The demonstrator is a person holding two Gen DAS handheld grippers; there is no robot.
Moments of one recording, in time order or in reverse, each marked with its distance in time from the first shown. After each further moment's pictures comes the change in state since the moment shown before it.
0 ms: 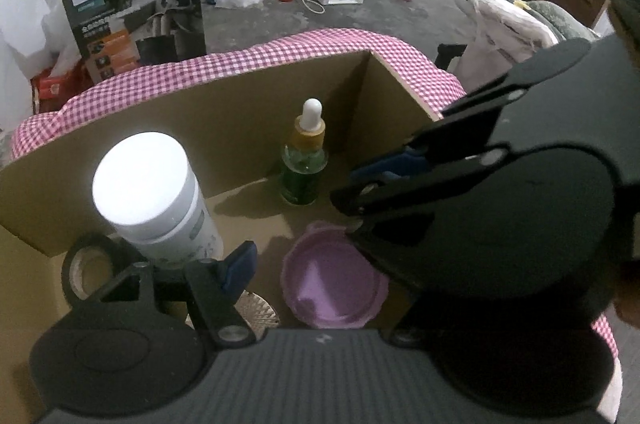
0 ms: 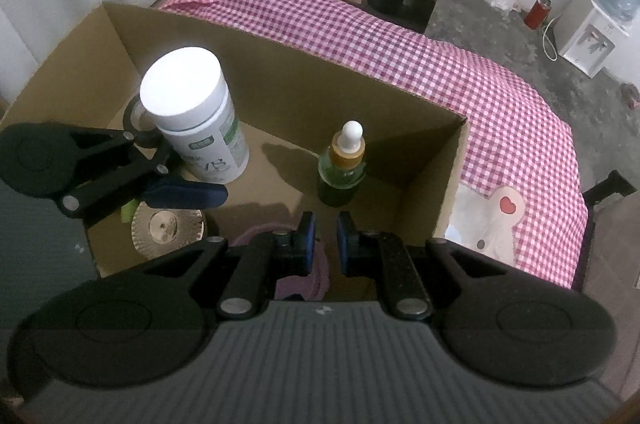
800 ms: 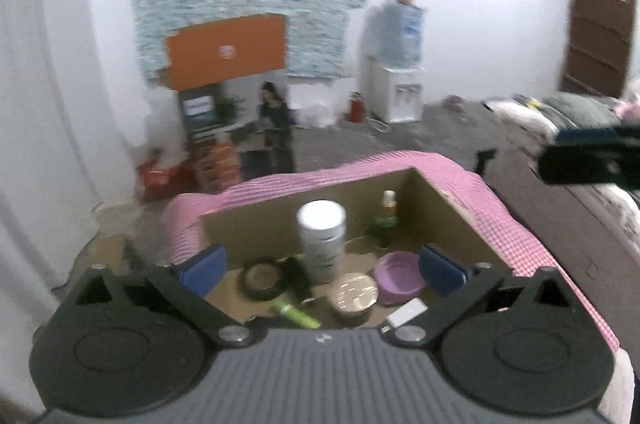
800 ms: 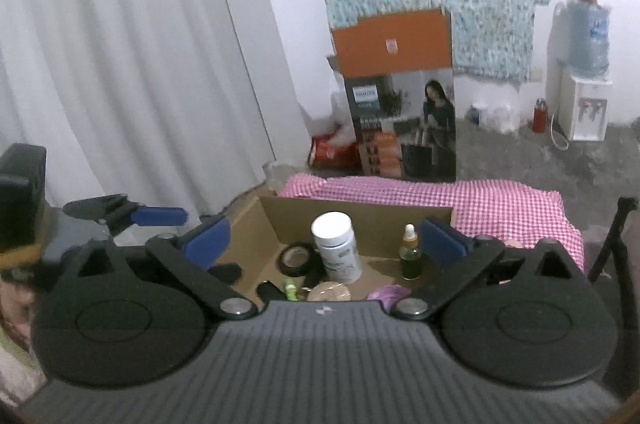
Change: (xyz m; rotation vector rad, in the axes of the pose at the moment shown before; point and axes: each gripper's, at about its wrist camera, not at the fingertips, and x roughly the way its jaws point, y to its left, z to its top) left arm -0.212 -0.005 -0.086 -0.004 -0.379 0.237; right arm -0.234 0.018 -0.126 0.214 -0.635 0.183
